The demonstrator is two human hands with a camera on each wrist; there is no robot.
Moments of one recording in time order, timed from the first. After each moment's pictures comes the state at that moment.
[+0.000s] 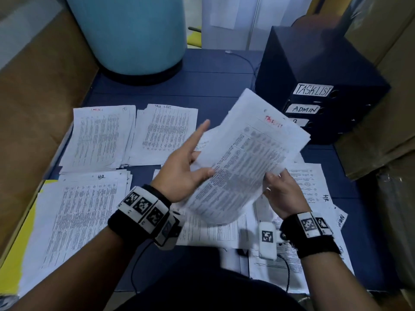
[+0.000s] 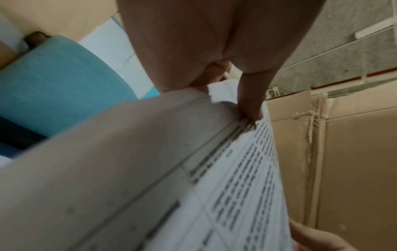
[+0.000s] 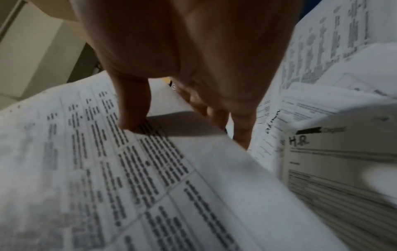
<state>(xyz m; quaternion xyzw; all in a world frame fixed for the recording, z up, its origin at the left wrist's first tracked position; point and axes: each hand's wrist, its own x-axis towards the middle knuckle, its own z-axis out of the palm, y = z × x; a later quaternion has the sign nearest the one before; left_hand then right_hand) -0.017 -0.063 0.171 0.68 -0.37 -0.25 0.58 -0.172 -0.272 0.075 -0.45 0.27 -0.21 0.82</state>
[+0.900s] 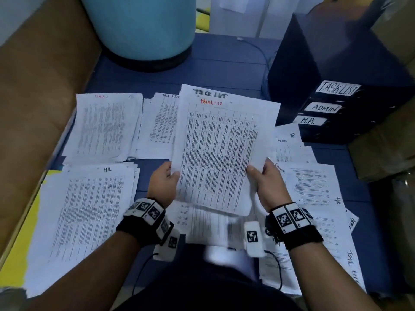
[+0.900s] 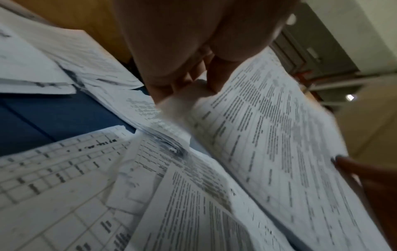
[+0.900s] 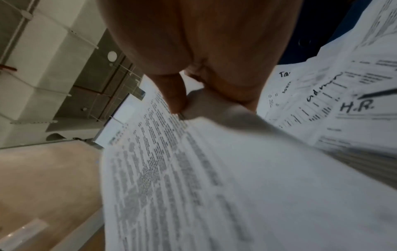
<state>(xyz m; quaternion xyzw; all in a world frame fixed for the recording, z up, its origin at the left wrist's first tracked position) 0.029 -0.024 0.065 0.83 -0.14 -0.17 0.51 -0.110 -0.231 0.073 -0.68 0.35 -0.13 0.63</state>
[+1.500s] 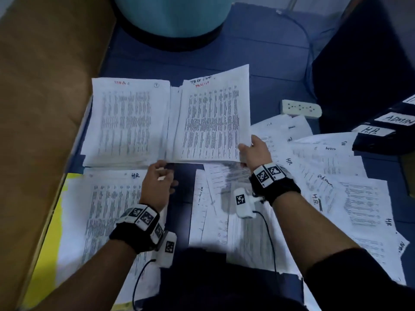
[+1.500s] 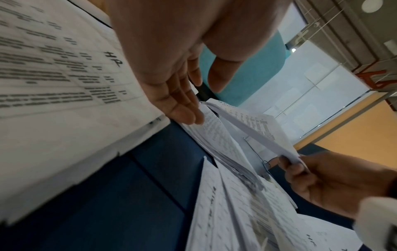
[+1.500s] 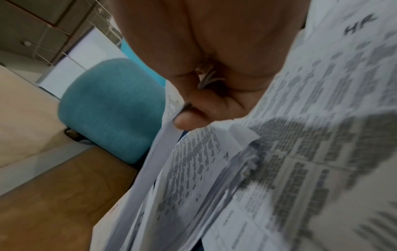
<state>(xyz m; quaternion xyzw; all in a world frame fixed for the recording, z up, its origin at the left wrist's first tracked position) 0.143 0.049 0.002 0.75 0.08 -0.25 0.61 0.090 -0.198 0.024 -0.74 0.44 -0.02 0.51</state>
